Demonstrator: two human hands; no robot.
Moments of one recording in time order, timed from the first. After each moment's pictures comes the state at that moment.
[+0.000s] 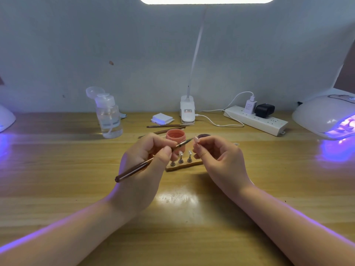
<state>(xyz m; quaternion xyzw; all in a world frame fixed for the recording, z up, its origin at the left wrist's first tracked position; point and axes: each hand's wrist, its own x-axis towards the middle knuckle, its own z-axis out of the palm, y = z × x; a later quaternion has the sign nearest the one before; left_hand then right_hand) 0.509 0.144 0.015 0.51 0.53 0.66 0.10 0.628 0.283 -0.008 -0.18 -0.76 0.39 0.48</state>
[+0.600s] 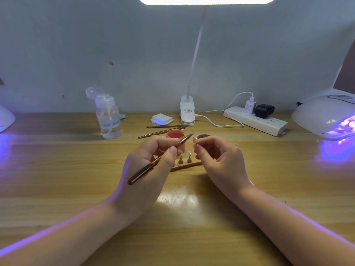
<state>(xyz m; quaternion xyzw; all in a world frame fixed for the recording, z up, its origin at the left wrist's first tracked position) 0.513 0.144 0.014 0.52 0.55 0.64 0.09 0.627 0.281 -0.007 -0.19 -0.77 0.36 0.49</state>
